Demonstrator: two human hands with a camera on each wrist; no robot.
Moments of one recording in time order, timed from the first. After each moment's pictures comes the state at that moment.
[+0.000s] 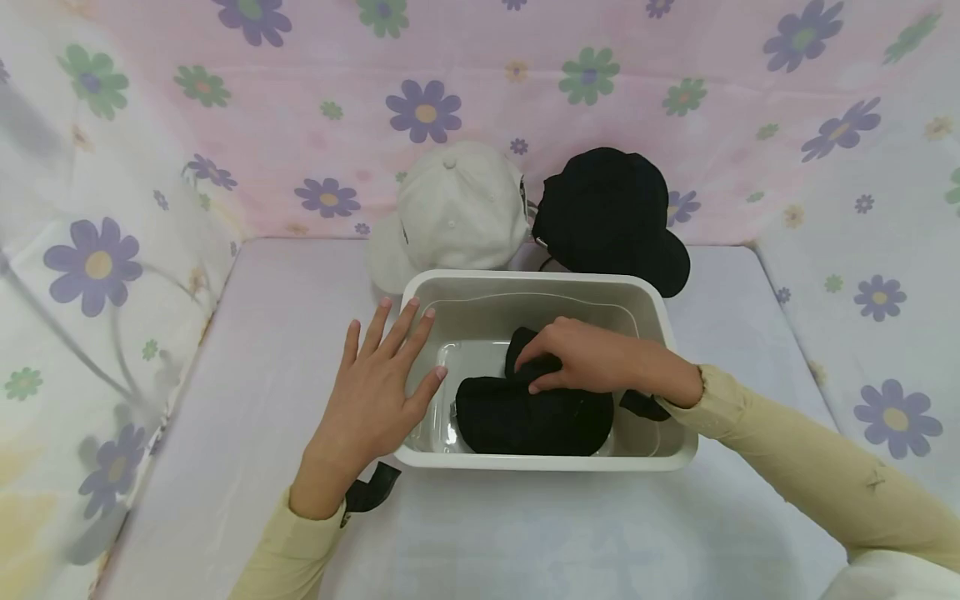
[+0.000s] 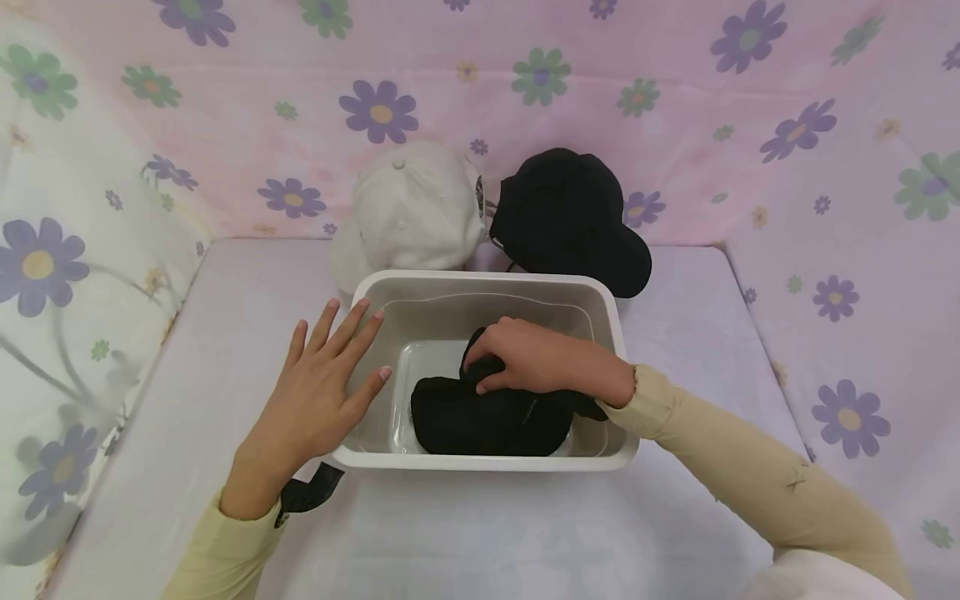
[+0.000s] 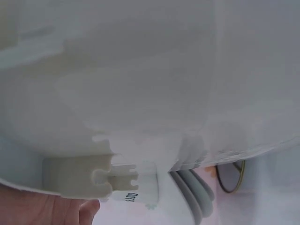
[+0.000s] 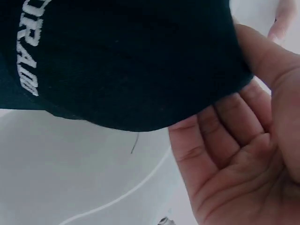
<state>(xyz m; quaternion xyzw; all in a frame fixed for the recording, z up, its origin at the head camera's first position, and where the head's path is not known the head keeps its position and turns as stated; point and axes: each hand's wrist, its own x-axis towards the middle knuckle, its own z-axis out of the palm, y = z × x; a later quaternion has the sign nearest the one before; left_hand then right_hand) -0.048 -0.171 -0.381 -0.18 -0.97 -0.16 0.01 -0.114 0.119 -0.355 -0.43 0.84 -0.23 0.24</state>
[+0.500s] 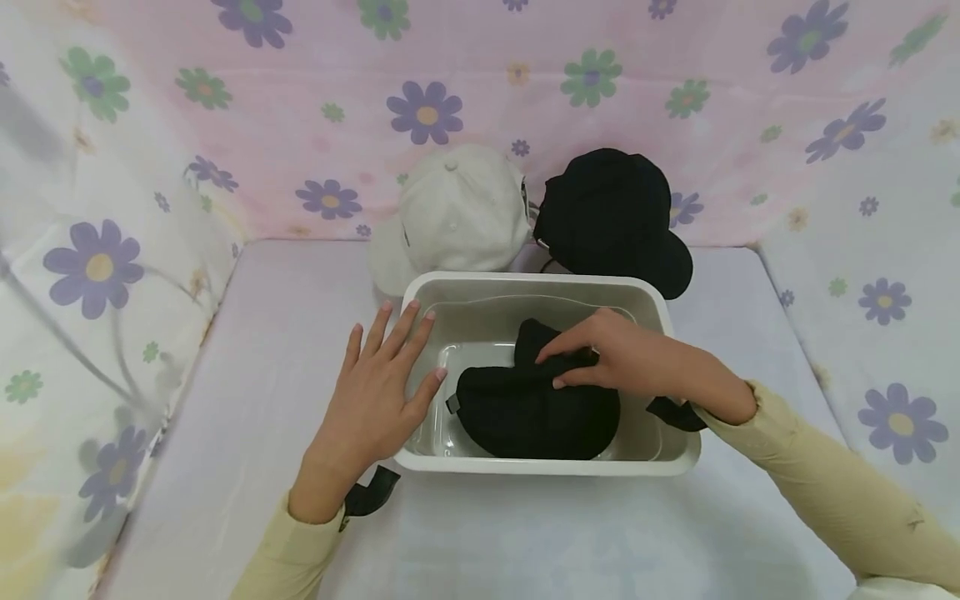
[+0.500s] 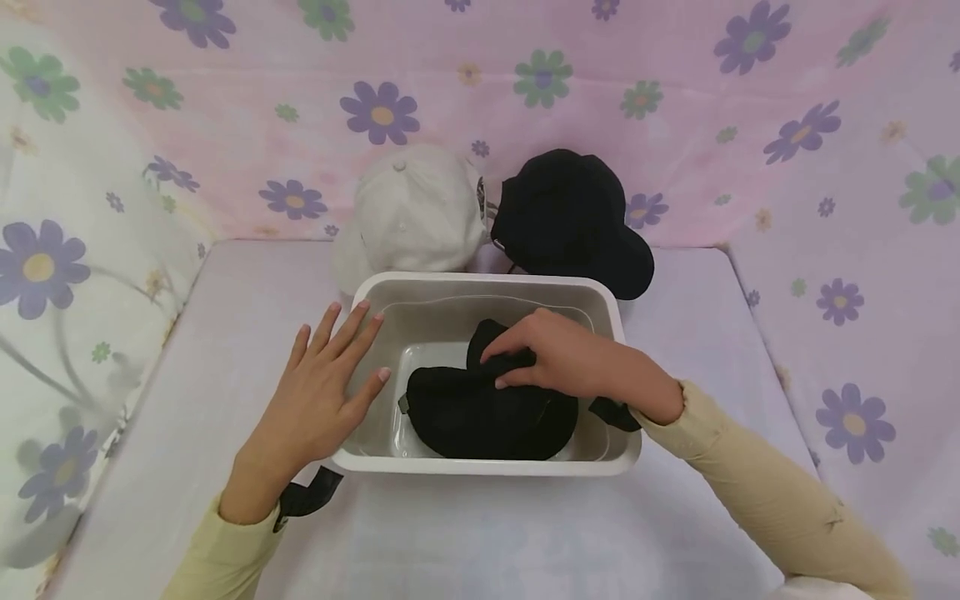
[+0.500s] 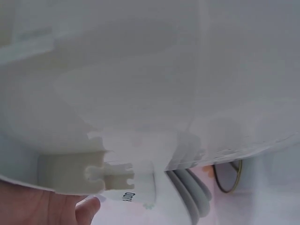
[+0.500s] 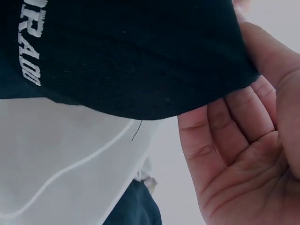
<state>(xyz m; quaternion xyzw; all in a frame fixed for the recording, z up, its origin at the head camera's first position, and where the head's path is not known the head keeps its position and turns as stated) -0.047 -0.171 -0.381 -0.18 -0.97 -0.18 0.00 -0.101 0.150 -0.336 -0.41 0.85 -0.28 0.17</state>
